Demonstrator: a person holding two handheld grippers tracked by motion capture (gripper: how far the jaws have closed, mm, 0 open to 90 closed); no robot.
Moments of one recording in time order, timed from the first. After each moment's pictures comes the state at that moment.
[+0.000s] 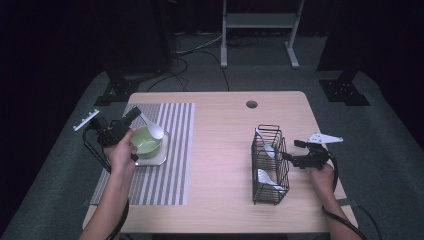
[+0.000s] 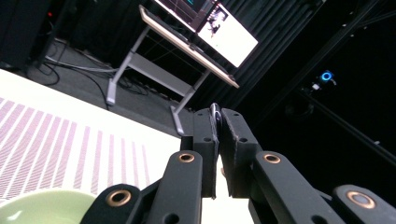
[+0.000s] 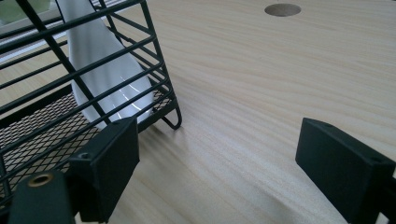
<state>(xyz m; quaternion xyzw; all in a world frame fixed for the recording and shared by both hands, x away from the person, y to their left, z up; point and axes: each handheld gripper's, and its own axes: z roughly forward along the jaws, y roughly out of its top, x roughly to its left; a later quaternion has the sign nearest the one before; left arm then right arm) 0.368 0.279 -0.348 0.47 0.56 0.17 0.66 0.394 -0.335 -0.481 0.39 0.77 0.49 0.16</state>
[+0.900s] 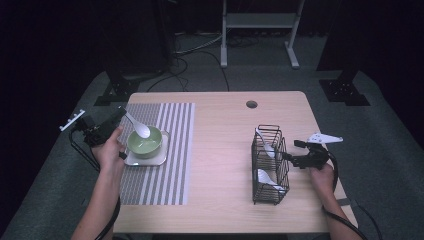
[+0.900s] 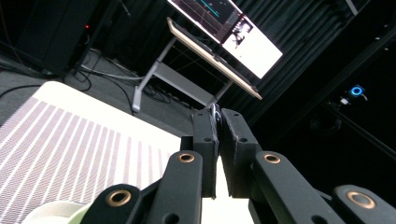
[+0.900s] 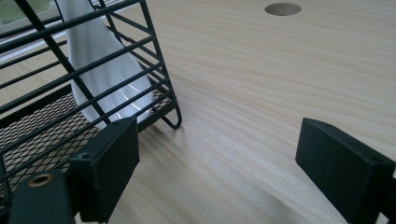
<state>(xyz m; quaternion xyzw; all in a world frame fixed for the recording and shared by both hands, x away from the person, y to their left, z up) 0.373 0.316 -0.351 0.44 0.59 0.20 0.65 0.394 -0.335 -0.481 0.39 0.77 0.49 0.16</state>
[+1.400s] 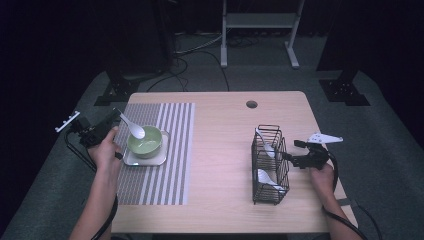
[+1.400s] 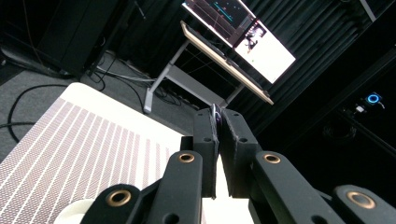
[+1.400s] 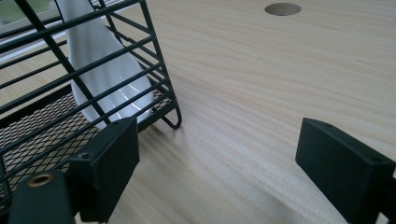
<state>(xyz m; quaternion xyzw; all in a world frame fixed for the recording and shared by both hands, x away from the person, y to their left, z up) 0.375 0.330 -0.359 0.42 0.61 0.20 0.64 0.394 -0.335 -0.481 0.39 0.77 0.49 0.16</state>
